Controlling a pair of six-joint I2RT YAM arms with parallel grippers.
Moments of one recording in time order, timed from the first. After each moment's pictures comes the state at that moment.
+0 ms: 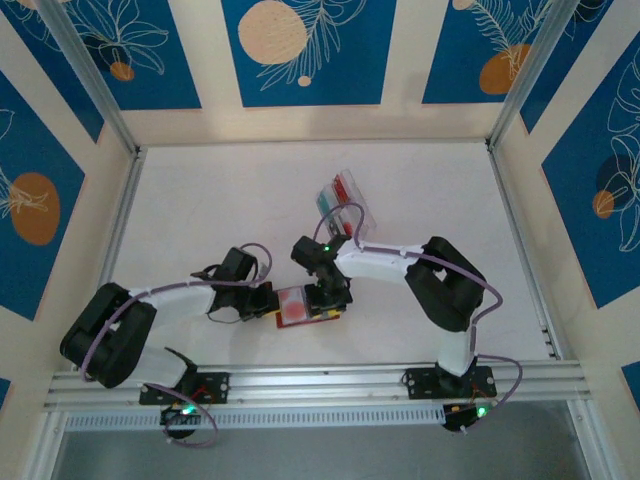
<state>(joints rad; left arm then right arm) -0.55 1.42 0.49 -0.20 0.49 -0.80 0.93 1.88 1.22 -0.90 -0.23 0.69</state>
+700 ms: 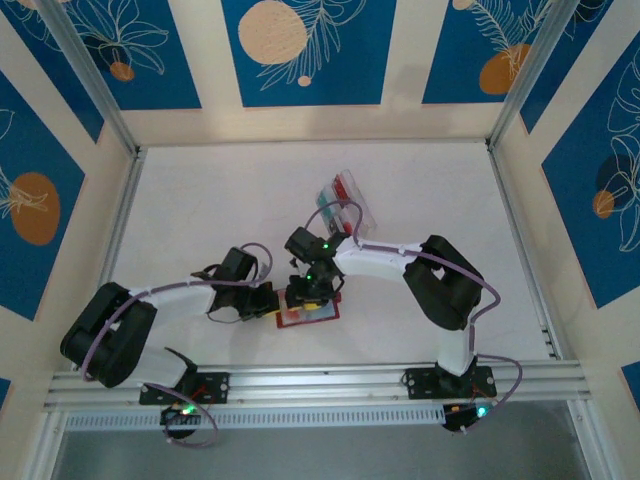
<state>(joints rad) -0.55 1.42 0.49 -0.20 0.50 -0.79 0.92 1.89 1.25 -0.68 -0.41 0.73</state>
